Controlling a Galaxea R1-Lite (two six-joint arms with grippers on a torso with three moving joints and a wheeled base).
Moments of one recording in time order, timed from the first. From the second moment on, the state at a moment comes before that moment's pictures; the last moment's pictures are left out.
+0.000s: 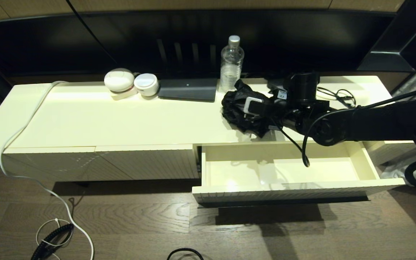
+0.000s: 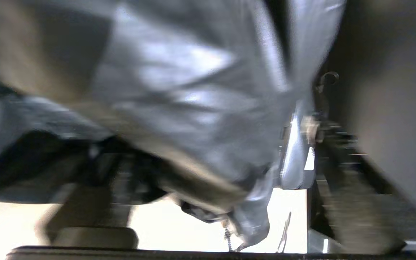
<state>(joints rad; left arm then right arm) 0.00 0.00 0.00 -0.04 0.02 -0.09 0.40 2.16 -1.68 -0.33 -0.27 -1.23</state>
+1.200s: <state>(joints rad) 0.00 0.00 0.00 -0.04 0.02 -0.09 0.43 1.85 -1.50 -0.12 -0.36 -1.17</state>
